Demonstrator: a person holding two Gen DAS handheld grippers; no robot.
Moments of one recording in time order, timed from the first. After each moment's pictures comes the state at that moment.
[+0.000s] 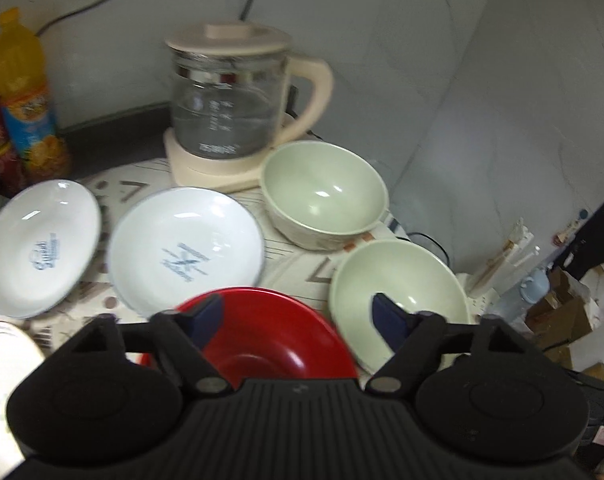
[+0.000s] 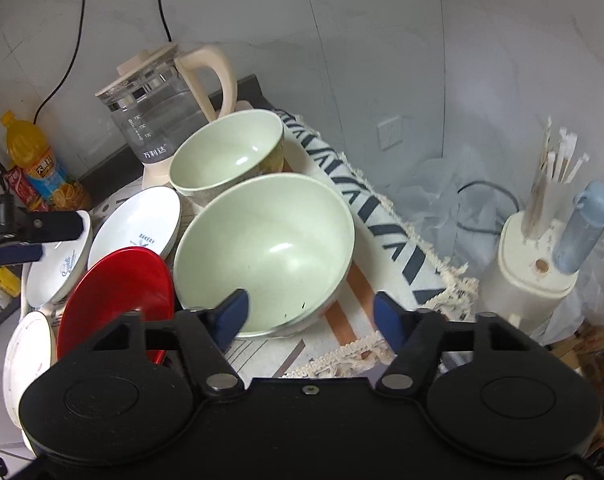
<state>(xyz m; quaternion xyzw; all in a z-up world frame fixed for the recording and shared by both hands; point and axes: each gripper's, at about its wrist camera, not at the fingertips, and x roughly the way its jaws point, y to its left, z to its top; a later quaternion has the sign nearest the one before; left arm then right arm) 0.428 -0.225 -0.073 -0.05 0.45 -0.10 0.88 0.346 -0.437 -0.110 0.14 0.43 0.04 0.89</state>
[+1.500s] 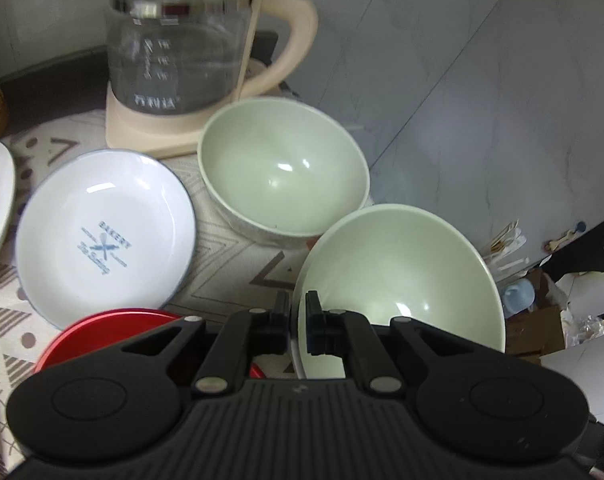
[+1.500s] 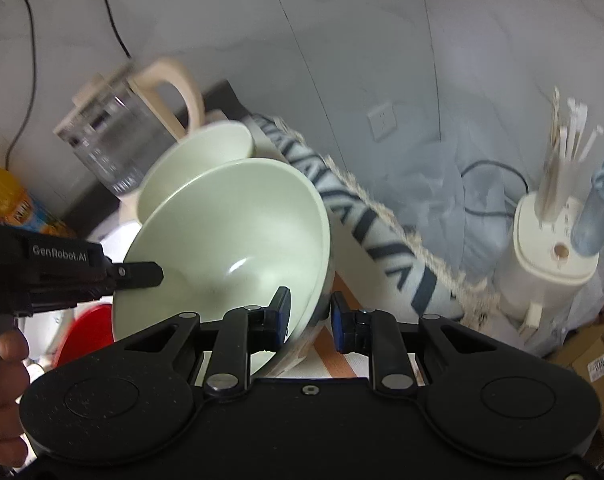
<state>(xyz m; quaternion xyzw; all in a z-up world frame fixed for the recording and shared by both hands) 0.488 -0.259 -0.109 -0.11 0.51 -0.11 0.84 0.392 -0.450 -0.125 0.18 0.43 0.02 0.88</state>
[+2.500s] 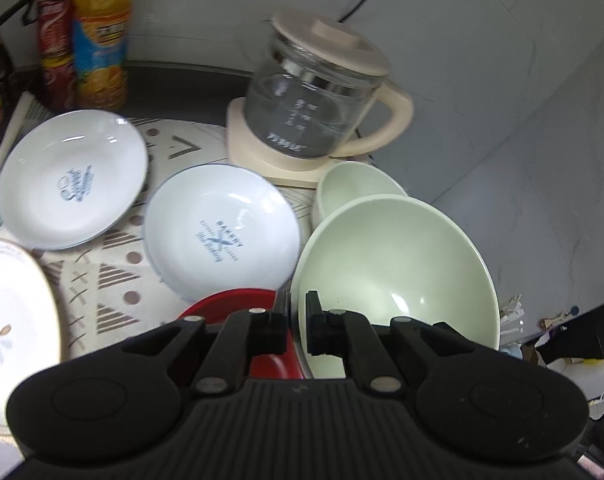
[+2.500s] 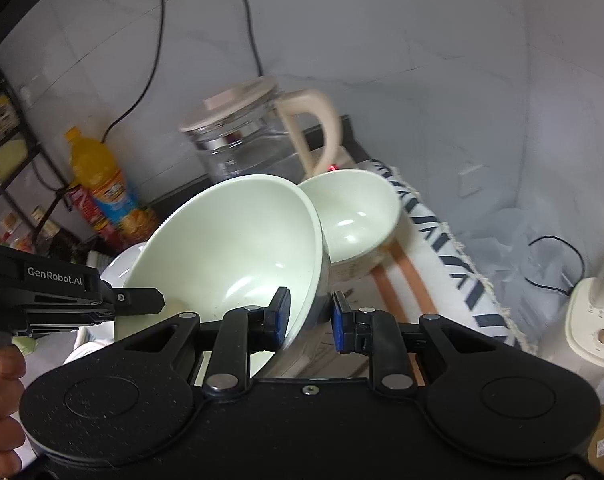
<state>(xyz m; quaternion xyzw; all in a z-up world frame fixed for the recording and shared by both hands) 0.429 -0.160 -0.063 -0.20 0.48 -0.02 0.85 0.395 -0.383 -0.061 0.12 0.39 0.14 0.90</state>
